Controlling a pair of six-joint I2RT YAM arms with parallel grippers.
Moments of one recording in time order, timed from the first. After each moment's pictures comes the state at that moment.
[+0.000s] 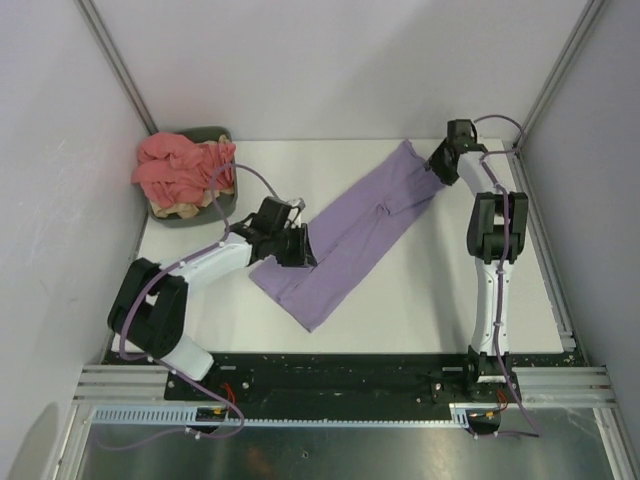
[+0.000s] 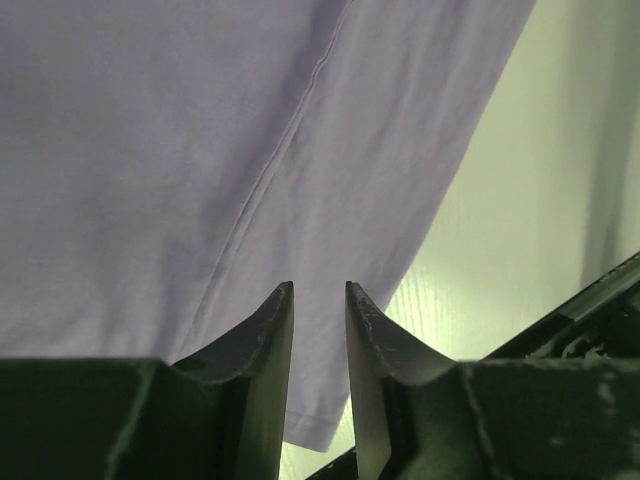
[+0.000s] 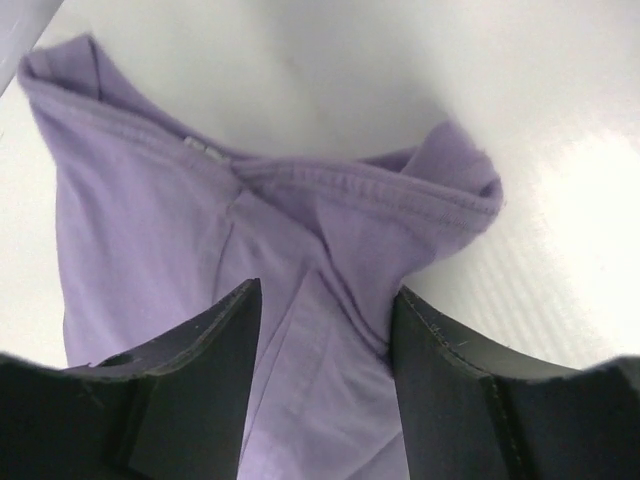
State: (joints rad) left arm -0.51 1.53 0.96 -0.33 0.29 -0.52; right arm -0.01 2.42 2.07 -0.51 0.07 0.69
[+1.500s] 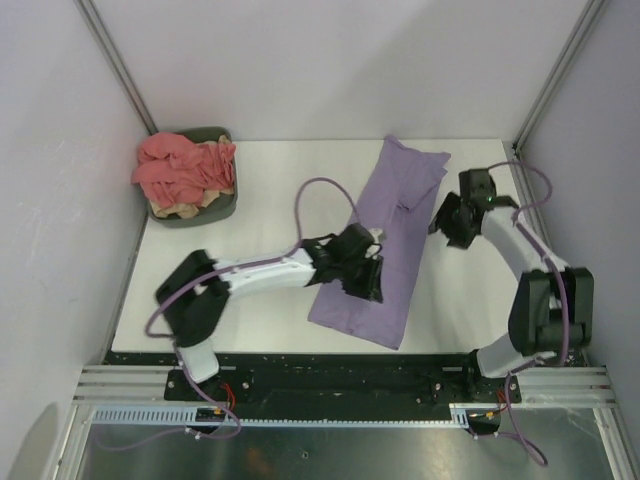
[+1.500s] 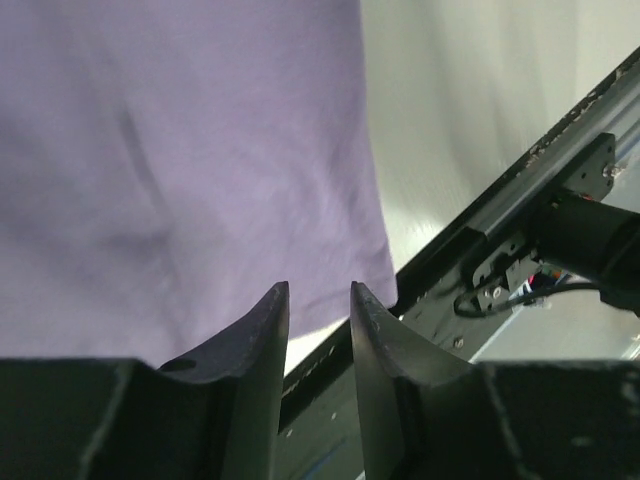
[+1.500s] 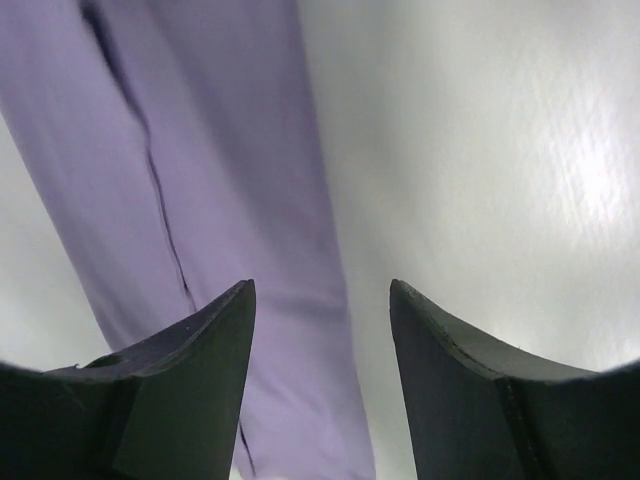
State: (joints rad) left arm -0.99 1.84 1.27 -0.35 0.25 -0.67; right arm 0.04 1.59 1.21 -0.65 -0.01 0.61
